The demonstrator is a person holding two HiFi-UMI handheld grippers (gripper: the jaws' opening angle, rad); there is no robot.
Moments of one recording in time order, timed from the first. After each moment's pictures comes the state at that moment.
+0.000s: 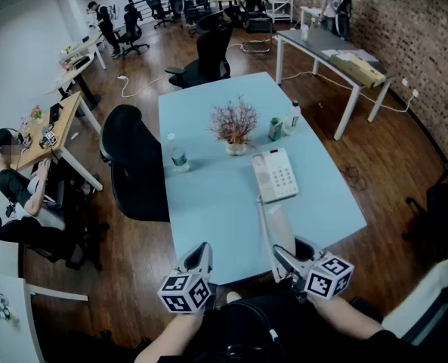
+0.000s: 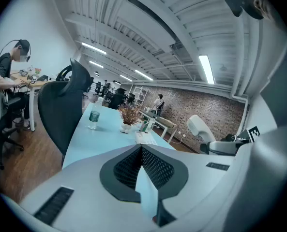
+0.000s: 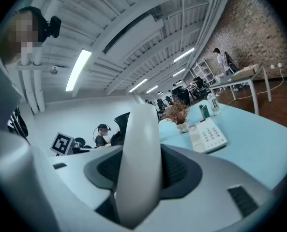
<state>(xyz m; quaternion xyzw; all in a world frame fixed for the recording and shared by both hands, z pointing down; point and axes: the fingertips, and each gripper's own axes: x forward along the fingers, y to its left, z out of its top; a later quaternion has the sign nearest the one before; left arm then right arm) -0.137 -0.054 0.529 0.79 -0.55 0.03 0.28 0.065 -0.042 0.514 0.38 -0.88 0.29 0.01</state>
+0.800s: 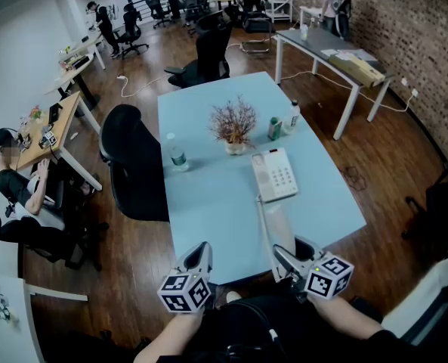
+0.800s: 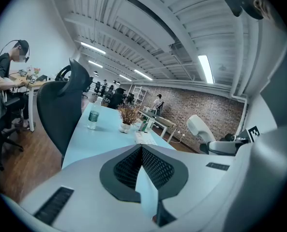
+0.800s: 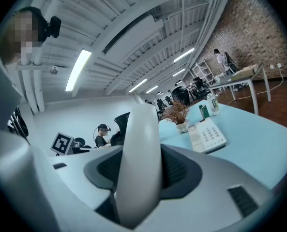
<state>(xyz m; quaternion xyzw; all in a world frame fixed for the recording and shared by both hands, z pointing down) -0.136 -0.053 0.527 0.79 -0.55 0.03 0.28 0.066 -0.039 0.514 0.39 -0.88 0.29 0.01</state>
